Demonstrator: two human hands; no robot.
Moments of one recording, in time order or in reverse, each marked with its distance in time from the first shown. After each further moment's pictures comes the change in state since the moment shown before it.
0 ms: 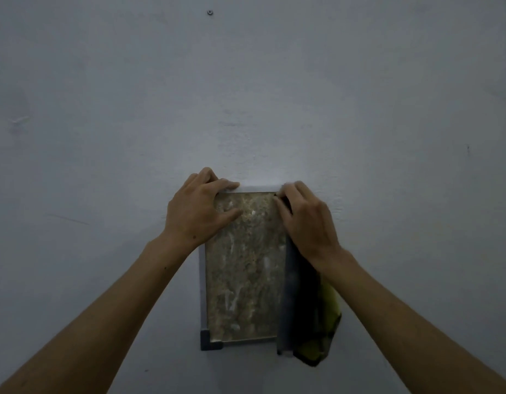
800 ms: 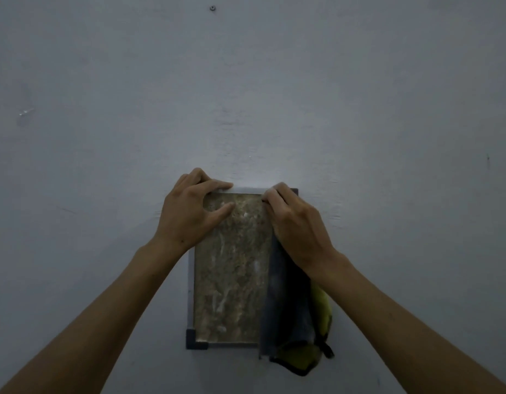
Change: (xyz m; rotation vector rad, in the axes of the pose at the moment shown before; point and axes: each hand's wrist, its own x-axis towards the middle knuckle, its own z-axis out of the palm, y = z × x) left_hand -0.003 0.011 0.009 -0.051 0.094 -0.065; right_hand 0.007 0.015 -0.003 0.006 -0.118 -0.223
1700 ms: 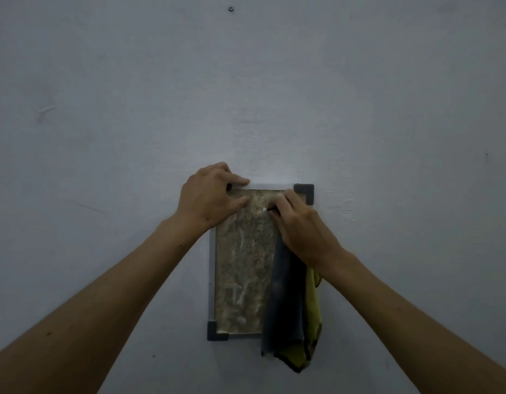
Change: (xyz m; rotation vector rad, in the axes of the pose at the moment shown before) left_hand 0.019 -0.010 -0.016 0.029 -0.114 0.017; right_hand -0.004 -0.024 0.014 0.073 -0.086 0.011
